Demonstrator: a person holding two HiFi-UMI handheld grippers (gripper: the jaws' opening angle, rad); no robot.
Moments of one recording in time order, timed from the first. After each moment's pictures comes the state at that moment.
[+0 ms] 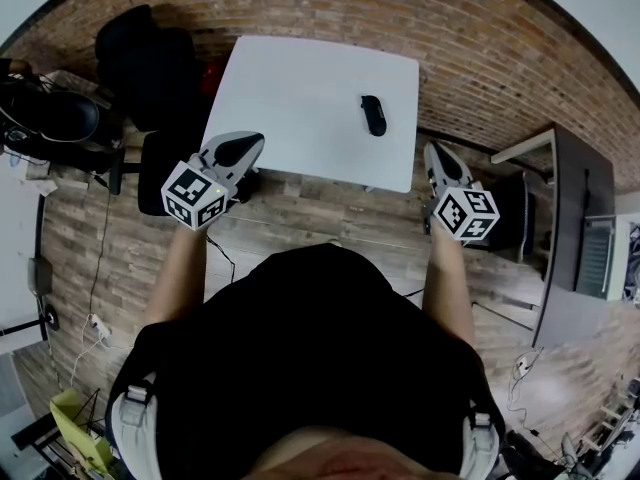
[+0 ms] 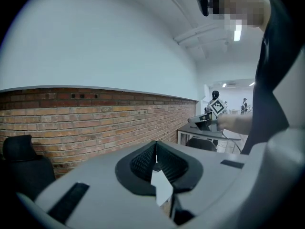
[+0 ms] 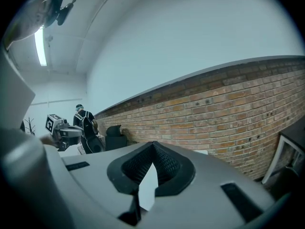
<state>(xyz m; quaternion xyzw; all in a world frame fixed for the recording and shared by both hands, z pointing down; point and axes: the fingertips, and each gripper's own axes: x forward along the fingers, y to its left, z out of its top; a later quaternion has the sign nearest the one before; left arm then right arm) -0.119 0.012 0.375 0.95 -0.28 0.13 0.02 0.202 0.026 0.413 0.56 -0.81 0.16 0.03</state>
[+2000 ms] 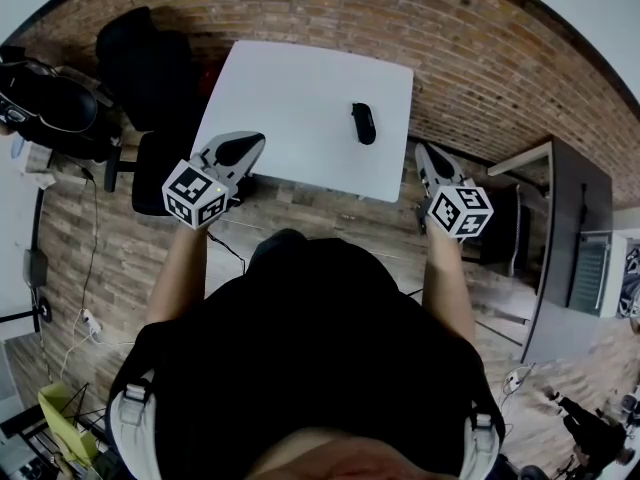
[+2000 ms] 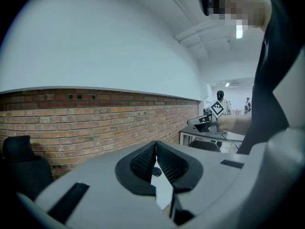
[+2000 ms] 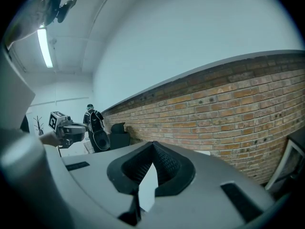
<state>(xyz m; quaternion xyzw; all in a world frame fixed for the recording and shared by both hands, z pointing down) -0.071 0.007 0.376 0.95 -0.30 0.13 0.02 0.233 0.005 0.423 0.52 -0.84 0.16 0.04</state>
